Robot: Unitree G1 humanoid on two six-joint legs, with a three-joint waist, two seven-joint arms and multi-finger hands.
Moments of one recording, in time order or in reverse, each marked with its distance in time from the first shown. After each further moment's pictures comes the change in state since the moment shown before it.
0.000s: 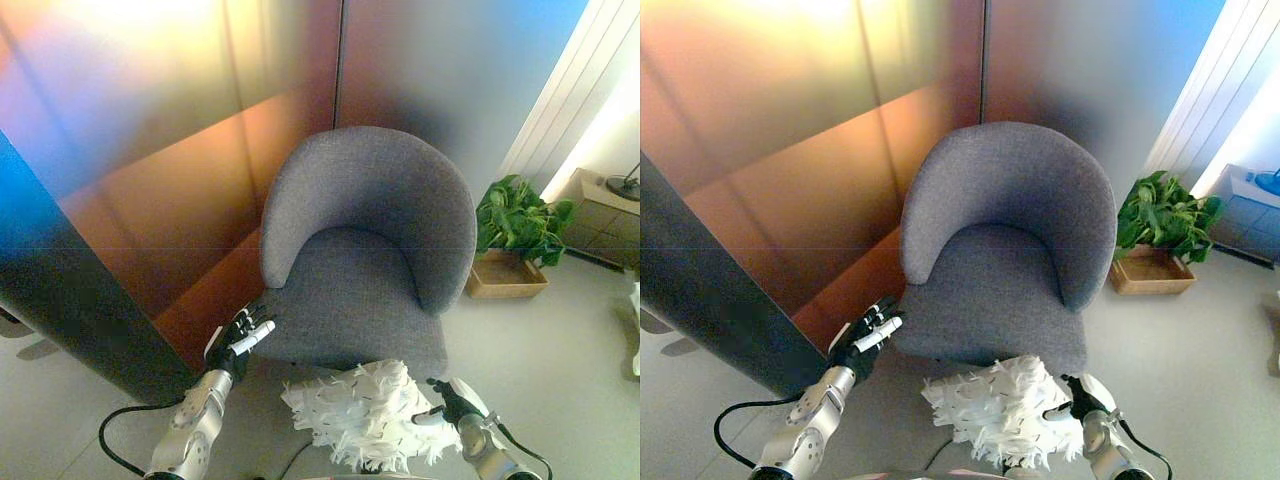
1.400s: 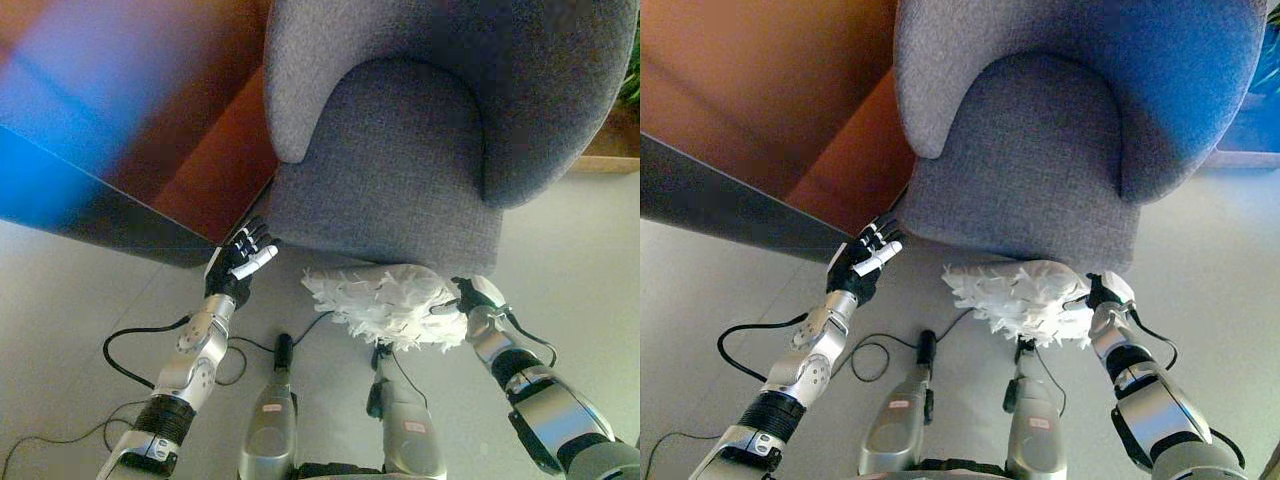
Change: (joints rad) left arm -0.338 0.088 -0.058 -0.008 -0.093 -0.079 0.053; right arm -0.608 -0.079 0.041 0.333 0.166 0.035 -0.054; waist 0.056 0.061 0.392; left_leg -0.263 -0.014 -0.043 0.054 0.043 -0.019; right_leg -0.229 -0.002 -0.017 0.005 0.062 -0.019
